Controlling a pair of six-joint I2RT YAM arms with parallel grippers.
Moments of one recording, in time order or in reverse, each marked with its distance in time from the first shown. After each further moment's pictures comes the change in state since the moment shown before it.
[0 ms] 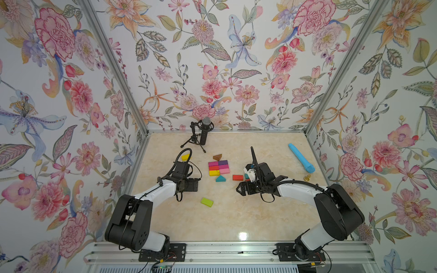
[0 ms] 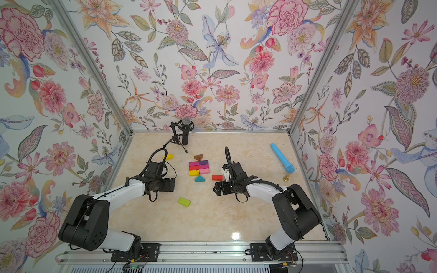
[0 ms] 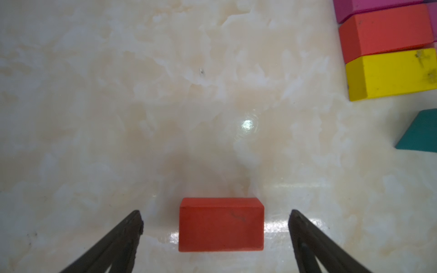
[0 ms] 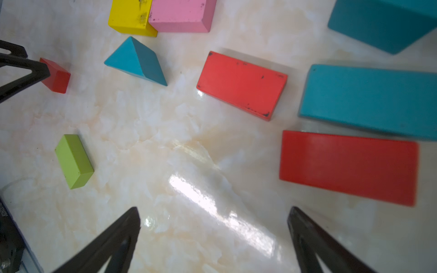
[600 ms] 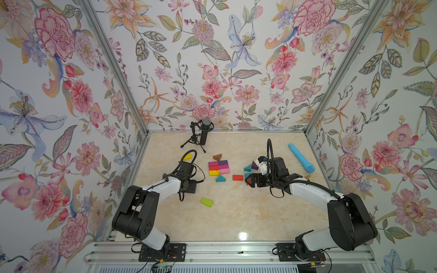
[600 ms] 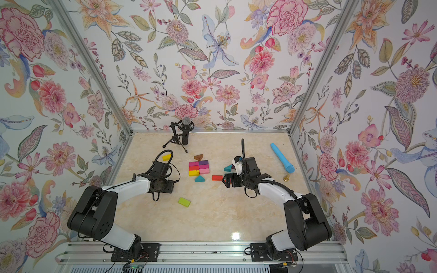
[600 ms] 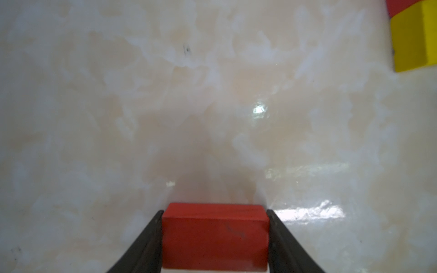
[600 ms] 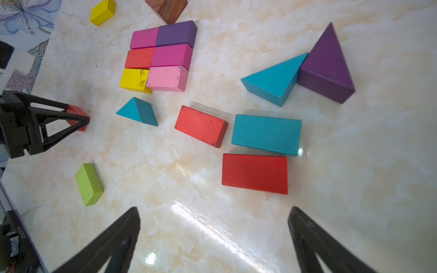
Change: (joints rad) left arm -0.042 0.088 0.029 -0.029 -0.045 0.030; right arm -0.168 -0.126 -0.015 -0.011 -0.049 -0.043
